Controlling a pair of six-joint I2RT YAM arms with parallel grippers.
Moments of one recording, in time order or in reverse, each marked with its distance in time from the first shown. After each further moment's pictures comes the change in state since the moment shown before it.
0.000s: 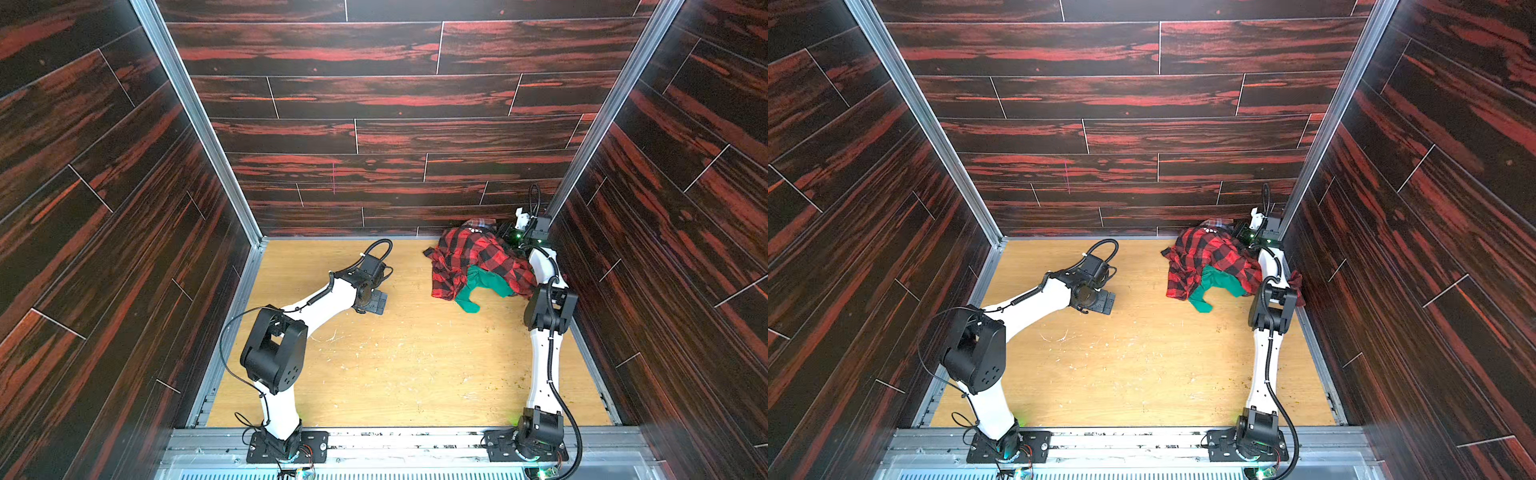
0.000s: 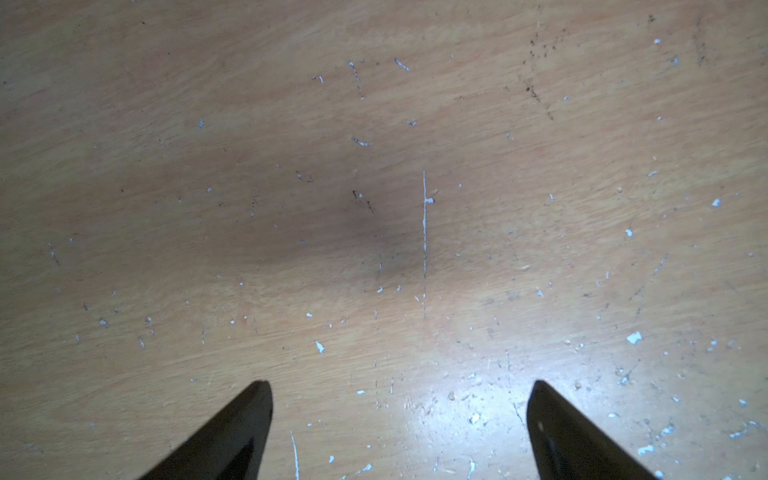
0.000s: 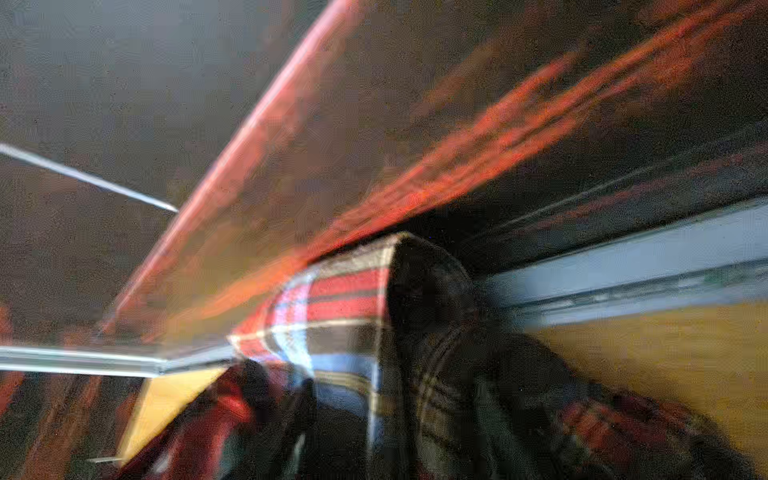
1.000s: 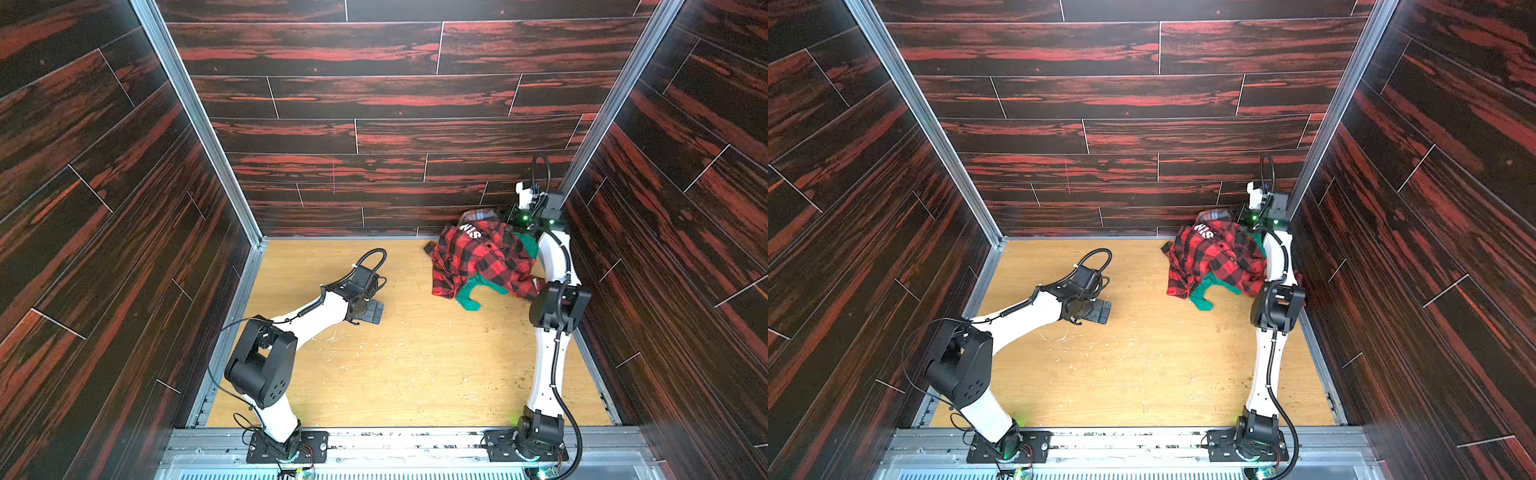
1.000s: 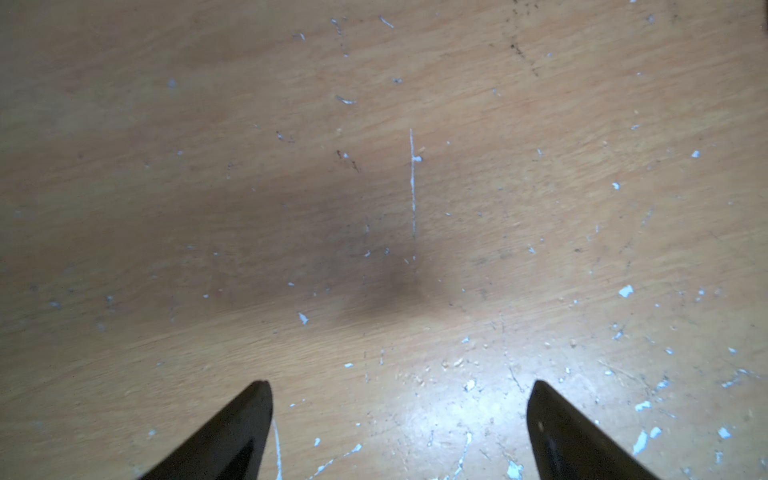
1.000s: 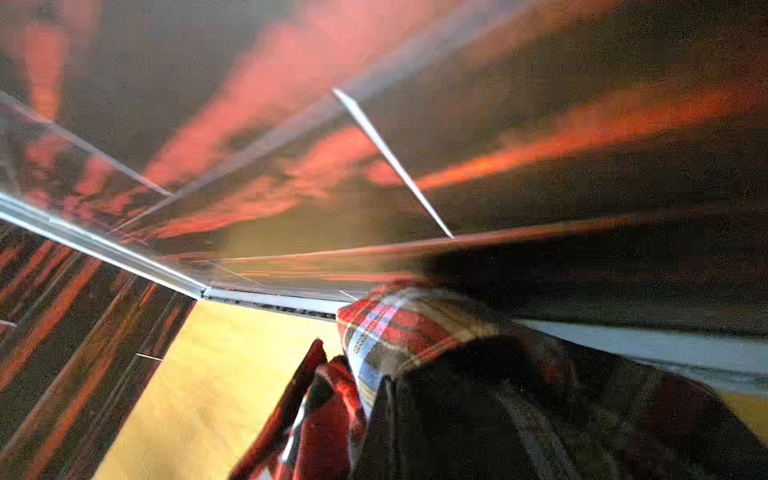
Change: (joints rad) left arm 0.003 -0.122 -0.218 0.156 0.059 0.004; right arm 0.029 -0.272 -0.010 -0.214 -0.087 -0.258
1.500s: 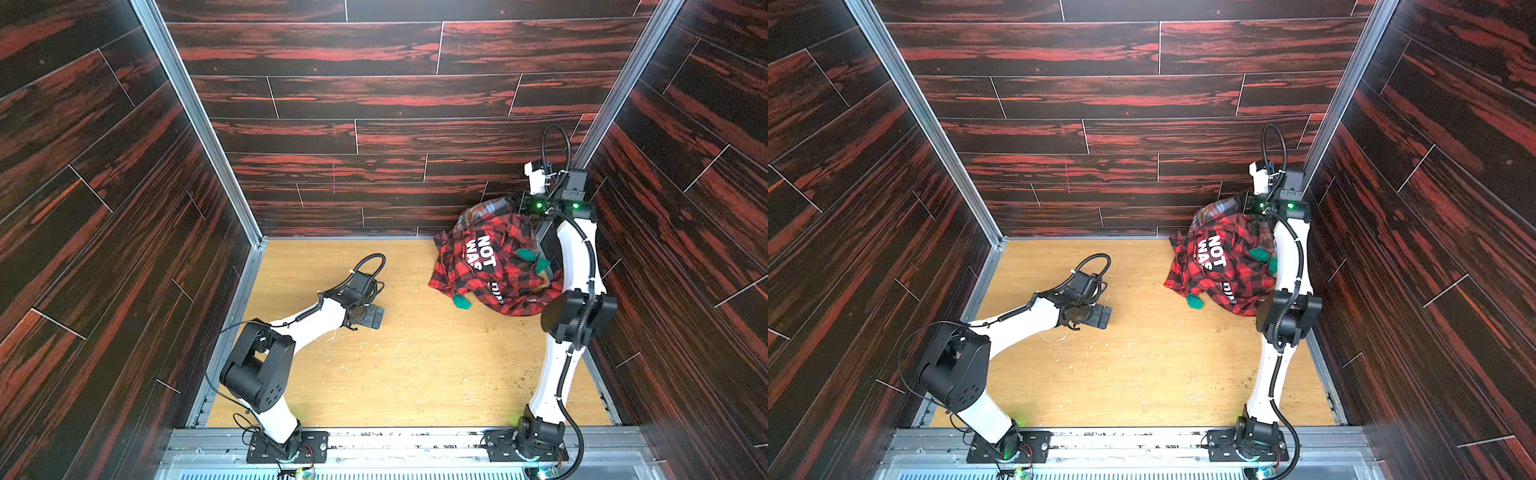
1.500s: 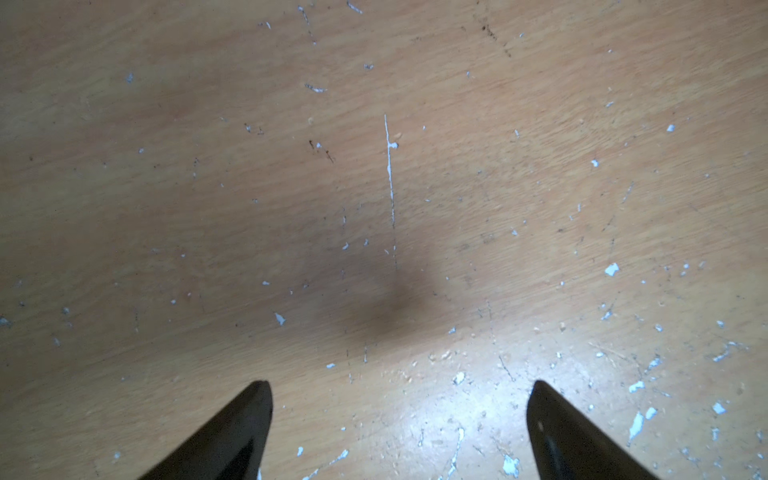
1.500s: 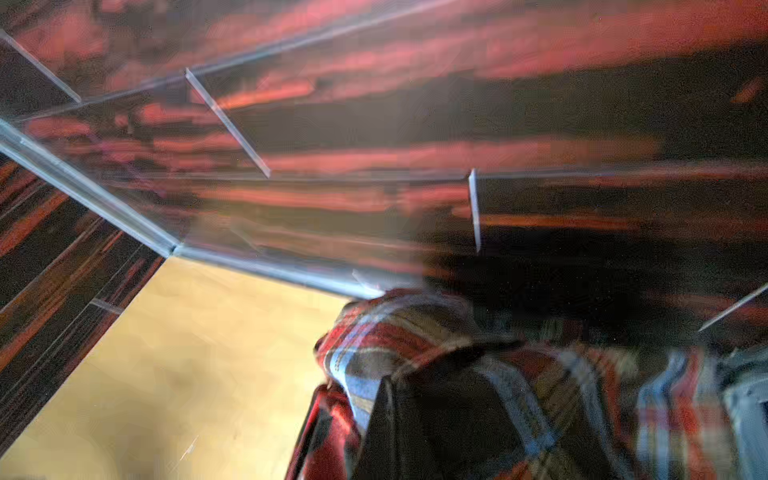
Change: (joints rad) left arm 0.000 -0.036 -0.081 0.080 0.037 0.037; right arm 0.026 -0.332 -0.195 -0.238 0.092 -0.237
